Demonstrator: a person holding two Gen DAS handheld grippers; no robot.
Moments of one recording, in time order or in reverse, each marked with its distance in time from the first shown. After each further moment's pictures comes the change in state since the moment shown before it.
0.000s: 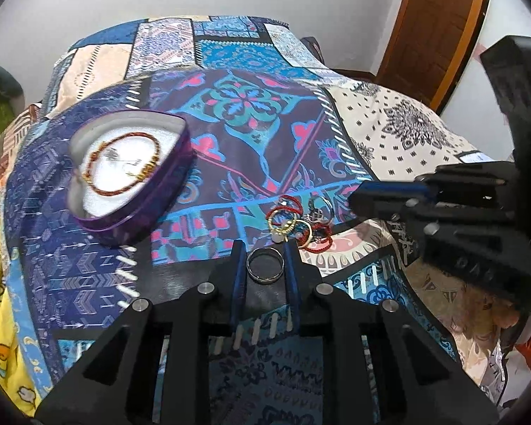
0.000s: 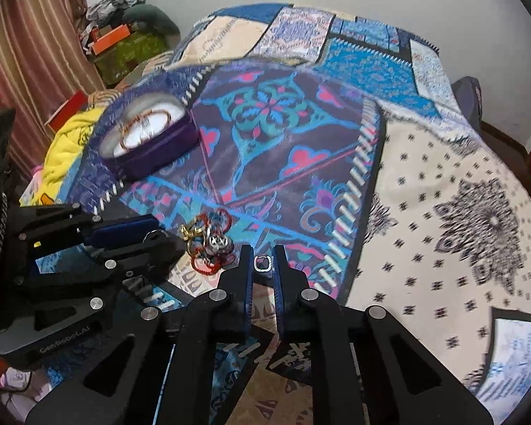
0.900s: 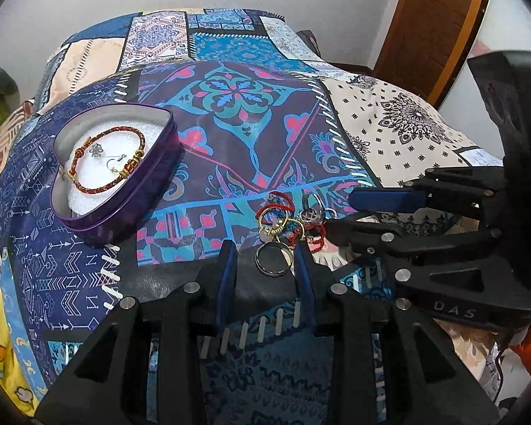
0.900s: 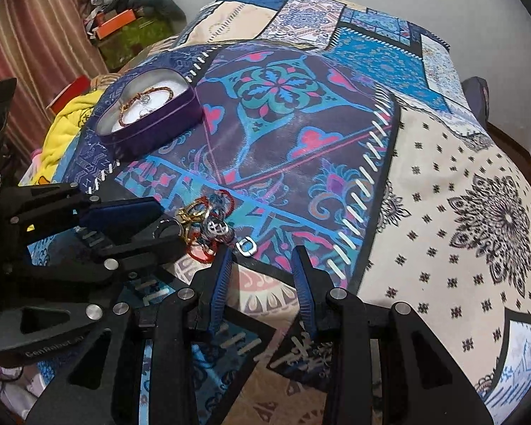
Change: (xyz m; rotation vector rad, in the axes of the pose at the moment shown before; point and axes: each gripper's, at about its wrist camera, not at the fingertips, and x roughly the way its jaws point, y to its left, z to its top) left arm 0.012 -0.006 0.001 0.005 0.033 -0.019; right arm 0.017 0.002 -0.006 -0.041 0.059 0.016
